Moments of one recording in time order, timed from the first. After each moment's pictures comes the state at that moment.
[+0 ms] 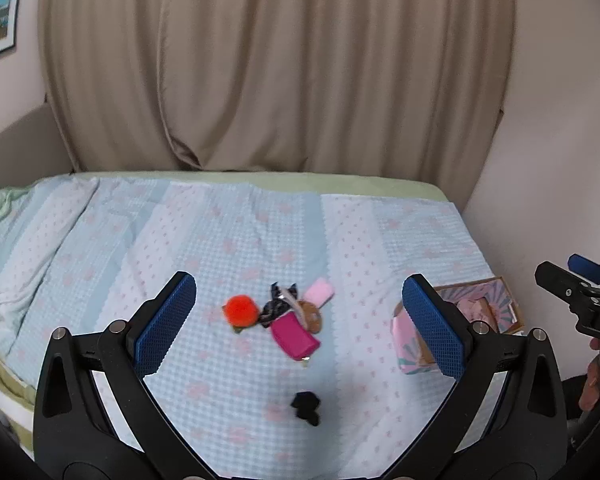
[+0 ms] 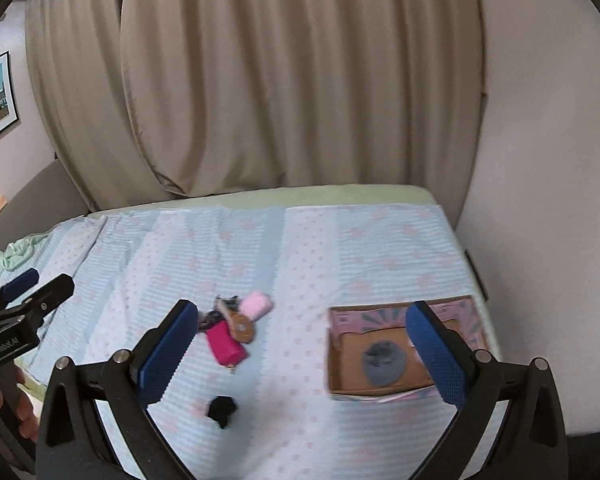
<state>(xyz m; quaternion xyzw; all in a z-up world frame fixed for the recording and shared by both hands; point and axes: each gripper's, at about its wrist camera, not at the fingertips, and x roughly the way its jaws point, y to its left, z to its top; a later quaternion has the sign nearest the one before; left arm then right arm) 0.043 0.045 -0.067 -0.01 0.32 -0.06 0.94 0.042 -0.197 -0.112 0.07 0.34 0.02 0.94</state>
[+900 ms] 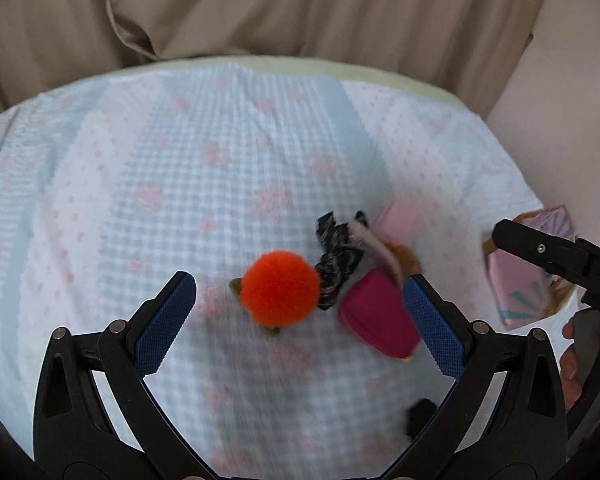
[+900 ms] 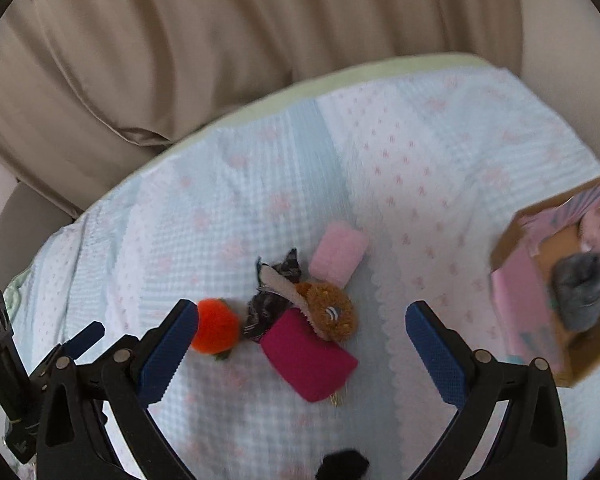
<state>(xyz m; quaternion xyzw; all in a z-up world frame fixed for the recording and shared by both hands) 0.244 0.166 -0.334 -0.02 0.46 -0.16 0.87 0.230 -0.057 -0.340 0.22 0.45 0.01 0.86</state>
